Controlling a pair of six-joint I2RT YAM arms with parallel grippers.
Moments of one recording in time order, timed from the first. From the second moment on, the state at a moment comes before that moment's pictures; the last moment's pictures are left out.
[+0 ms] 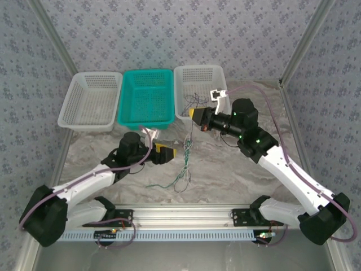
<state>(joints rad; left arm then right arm) -0.63 1.12 0.49 0.24 0.47 -0.62 0.61 1.11 1.08 -0.10 -0.39 0.59</state>
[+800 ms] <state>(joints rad) -0.64 1.43 0.64 0.38 0.37 -1.06 0.62 1.11 1.10 -0.09 -0.35 0.57</state>
